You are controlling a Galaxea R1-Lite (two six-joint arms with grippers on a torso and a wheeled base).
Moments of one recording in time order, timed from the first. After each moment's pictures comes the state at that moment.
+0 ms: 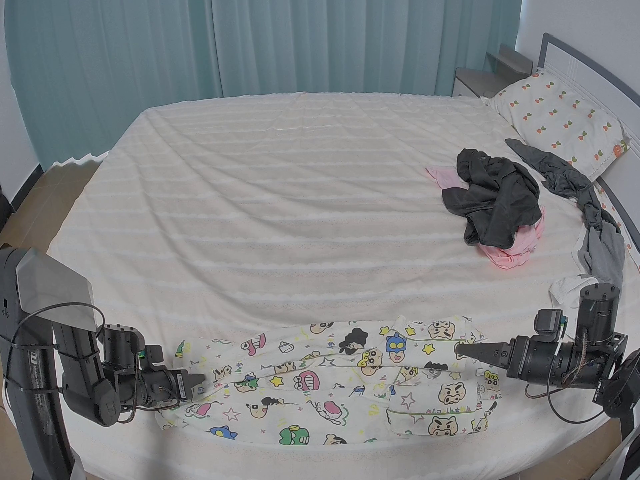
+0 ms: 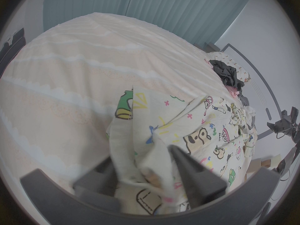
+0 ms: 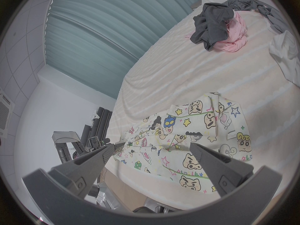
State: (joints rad) left arm -0.04 2.32 -0.25 -1.31 -0.32 -0.20; right arm 0.28 1.69 -0.16 -1.06 0.44 0.62
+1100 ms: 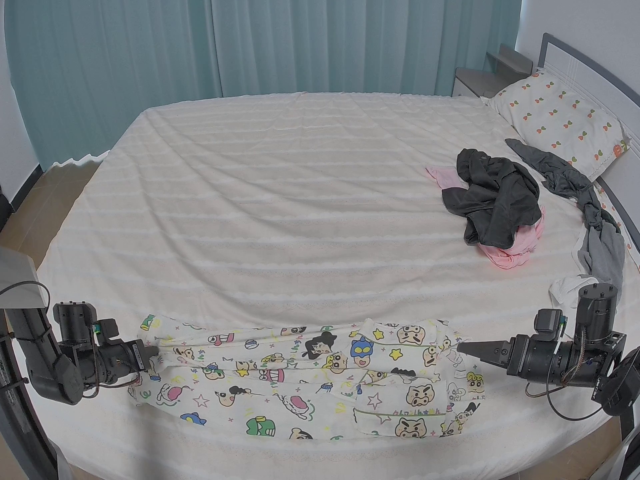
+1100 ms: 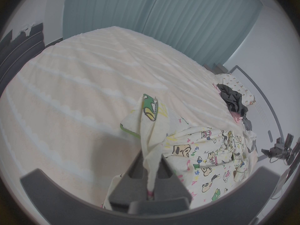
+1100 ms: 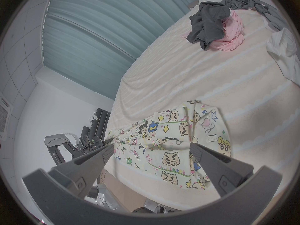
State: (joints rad) left arm 0.19 2.13 -0.28 -1.18 -0.38 -0.23; right arm 0.26 1.71 -0.16 -1.06 0.45 0.62
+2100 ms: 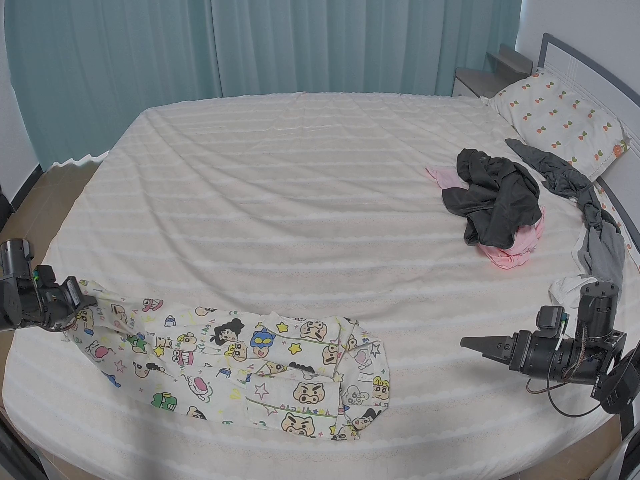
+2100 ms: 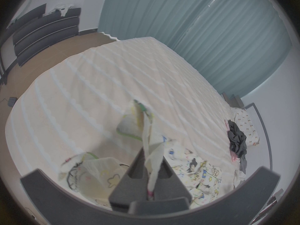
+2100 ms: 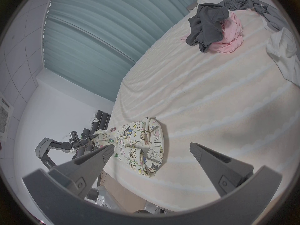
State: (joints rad) left arm 0.48 1.81 -0.70 -0.39 -0.49 -0.30; right arm 0.23 1.74 -0.16 -1.11 0.47 0.62
